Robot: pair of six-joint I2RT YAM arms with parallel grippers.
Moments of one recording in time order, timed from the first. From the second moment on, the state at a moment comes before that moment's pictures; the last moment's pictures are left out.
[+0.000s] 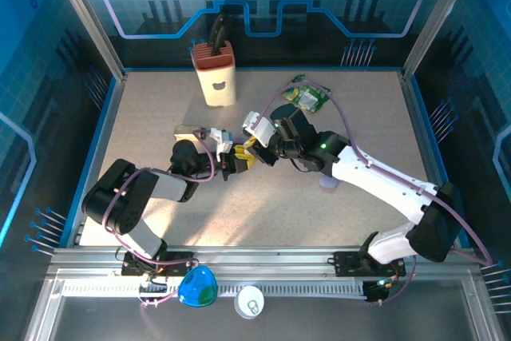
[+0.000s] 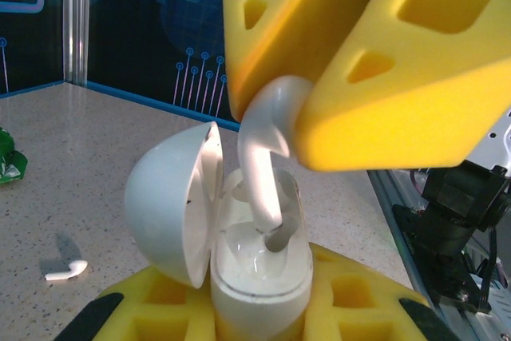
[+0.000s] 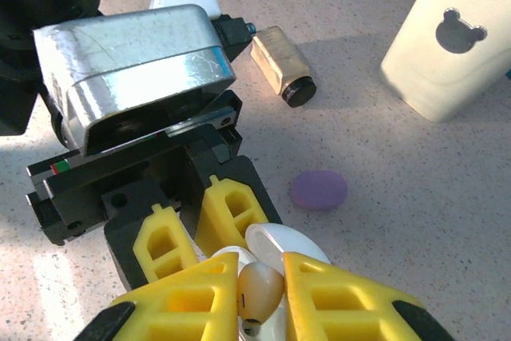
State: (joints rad) left arm -0.37 1.62 0.45 1.28 0.97 -0.31; right arm 0.83 1.41 1.25 -0.47 -0.10 -0.21
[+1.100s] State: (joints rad) left arm -0.37 1.64 0.45 1.28 0.98 -0.33; right arm 0.83 1.45 1.31 -0.58 -0.11 -0.29
